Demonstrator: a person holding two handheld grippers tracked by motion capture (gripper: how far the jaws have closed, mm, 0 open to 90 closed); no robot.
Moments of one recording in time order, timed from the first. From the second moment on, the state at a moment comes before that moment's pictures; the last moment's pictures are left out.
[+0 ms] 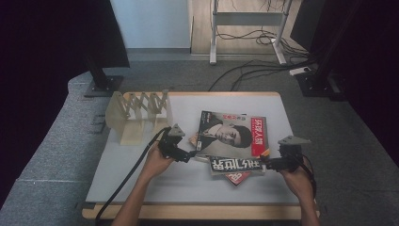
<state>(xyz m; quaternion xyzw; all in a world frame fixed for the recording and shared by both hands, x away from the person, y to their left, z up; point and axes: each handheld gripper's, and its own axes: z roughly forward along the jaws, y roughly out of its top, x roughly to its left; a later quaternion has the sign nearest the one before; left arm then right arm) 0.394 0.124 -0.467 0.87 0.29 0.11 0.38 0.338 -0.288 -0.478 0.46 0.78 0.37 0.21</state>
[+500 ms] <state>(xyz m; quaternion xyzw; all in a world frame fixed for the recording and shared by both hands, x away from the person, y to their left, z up) 0.423 0.092 -0.471 0.88 0.28 0.10 0.37 0.364 -0.277 -0.480 0.46 0.78 0.36 0.22</state>
